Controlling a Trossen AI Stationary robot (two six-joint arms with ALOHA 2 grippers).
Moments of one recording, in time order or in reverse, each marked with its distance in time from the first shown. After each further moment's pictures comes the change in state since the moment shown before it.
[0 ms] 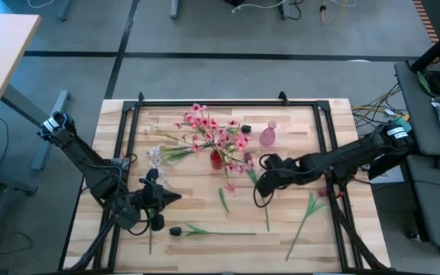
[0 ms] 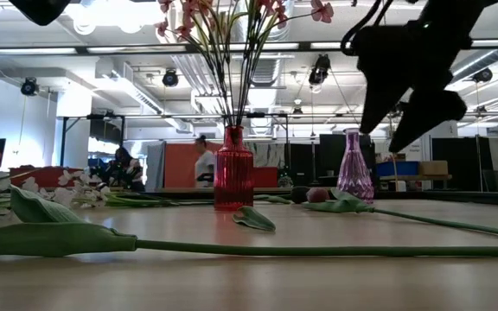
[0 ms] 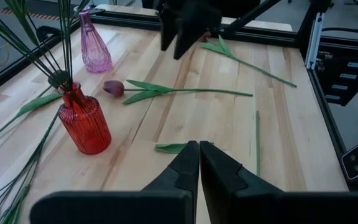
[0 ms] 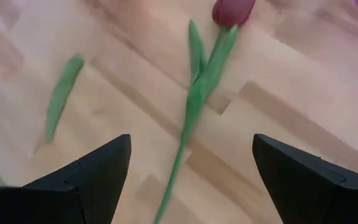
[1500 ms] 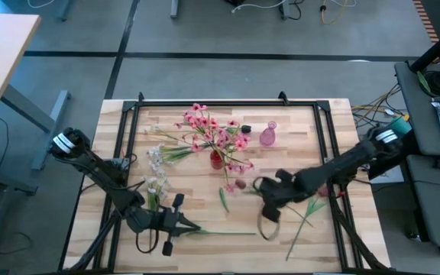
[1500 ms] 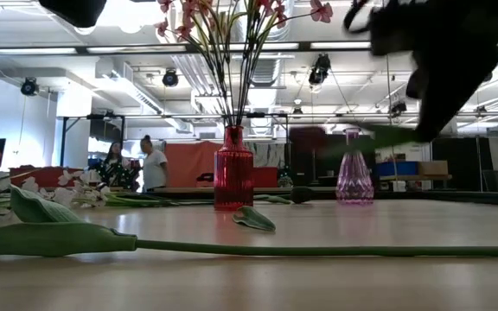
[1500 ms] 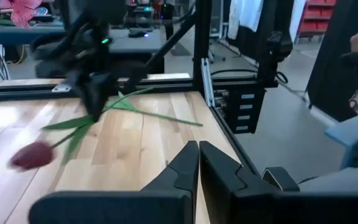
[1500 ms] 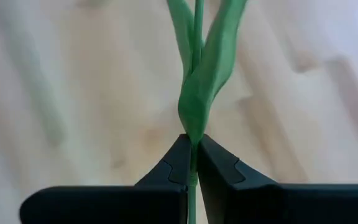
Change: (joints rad) left arm 0.027 0.338 -0.197 1.098 0.259 0.512; right arm 0.193 0.102 0.127 -0.094 -0.133 -0.338
